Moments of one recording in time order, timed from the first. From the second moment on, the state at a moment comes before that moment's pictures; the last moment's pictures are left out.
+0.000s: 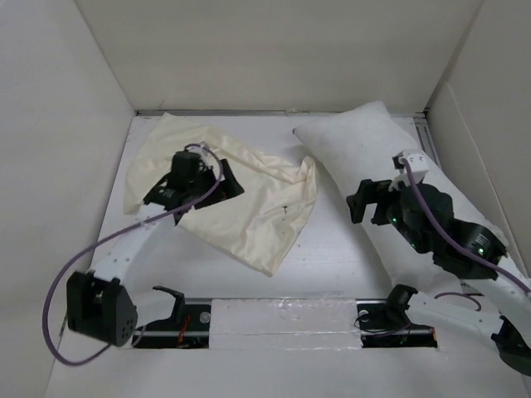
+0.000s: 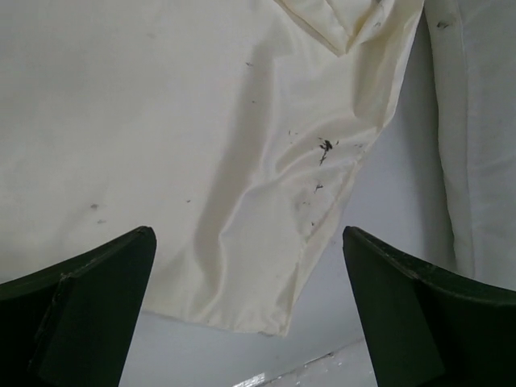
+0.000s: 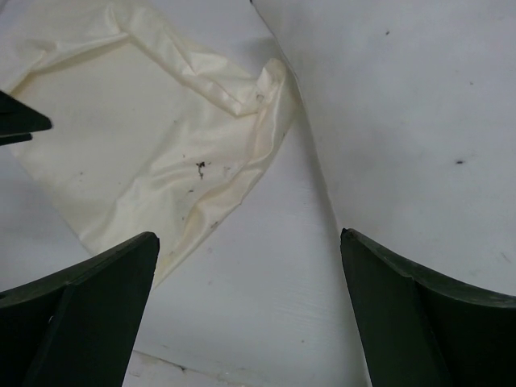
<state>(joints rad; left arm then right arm) -0.26 1.13 0.90 -0.48 0.23 -0.58 0.87 0.75 1.23 -0.89 0.56 0.40</state>
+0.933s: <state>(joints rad) -0.92 2.08 1.55 -0.66 -0.41 -0.65 0.81 0.64 1.24 -0.86 0.54 0.41</state>
